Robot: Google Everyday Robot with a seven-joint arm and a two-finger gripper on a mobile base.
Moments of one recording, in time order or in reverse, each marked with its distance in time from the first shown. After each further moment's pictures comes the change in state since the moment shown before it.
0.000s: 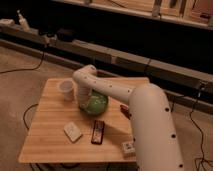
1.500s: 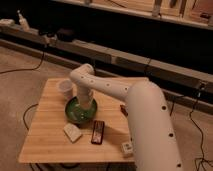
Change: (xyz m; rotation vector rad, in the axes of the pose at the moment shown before) arm 0.006 0.056 -0.031 -0.109 0.012 0.194
